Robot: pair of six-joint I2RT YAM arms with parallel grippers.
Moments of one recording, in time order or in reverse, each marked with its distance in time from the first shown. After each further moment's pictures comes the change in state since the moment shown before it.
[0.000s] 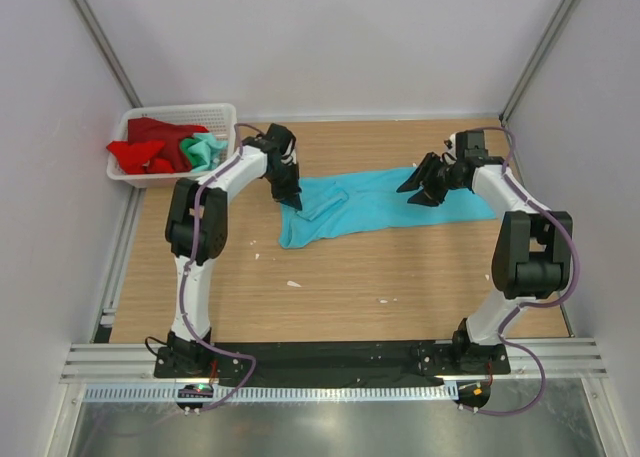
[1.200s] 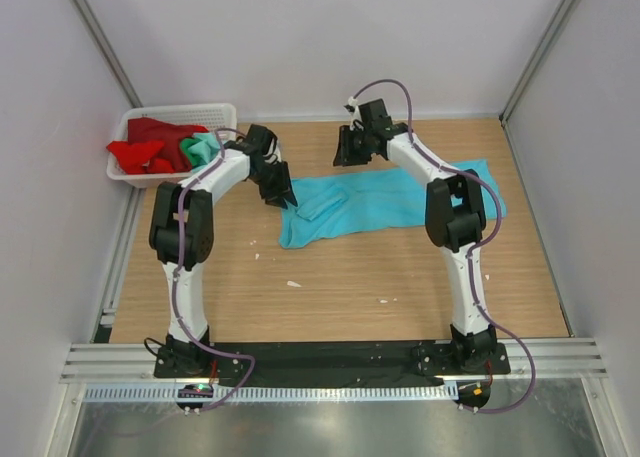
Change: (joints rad) left arm 0.069 -0.101 -0.130 0.090 0.069 -0.020; right arm 0.389 0.590 0.742 0.063 0.240 -0.320
